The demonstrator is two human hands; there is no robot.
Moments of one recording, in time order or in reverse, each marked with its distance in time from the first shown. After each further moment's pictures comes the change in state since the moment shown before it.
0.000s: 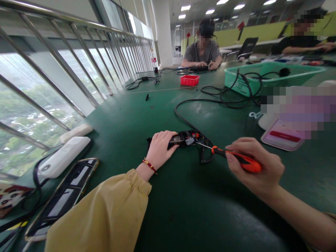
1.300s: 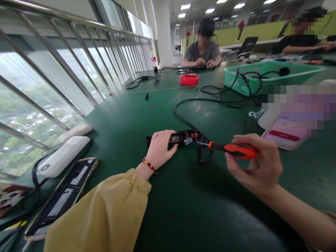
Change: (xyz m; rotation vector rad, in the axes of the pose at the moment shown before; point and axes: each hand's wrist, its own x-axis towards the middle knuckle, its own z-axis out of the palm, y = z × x) left_hand -0.001 0.001 0.002 -0.012 0.032 -0.003; right_hand -0.003 0.002 0.002 -0.014 0.089 -0.014
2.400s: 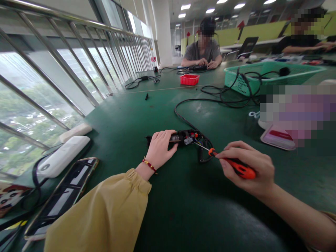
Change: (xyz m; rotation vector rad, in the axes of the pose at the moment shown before) left_hand 0.000 0.001 0.000 0.058 -0.009 0.014; right_hand 0.008 -0.005 -0.002 0.070 -0.260 -0.098
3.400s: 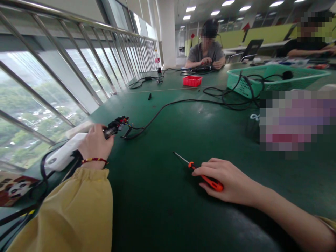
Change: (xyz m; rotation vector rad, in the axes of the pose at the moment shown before) left_hand -0.056 -0.092 -0.092 0.568 0.022 -0.790; right_hand -0.003 -0.012 0.008 0.169 -0.842 0.076
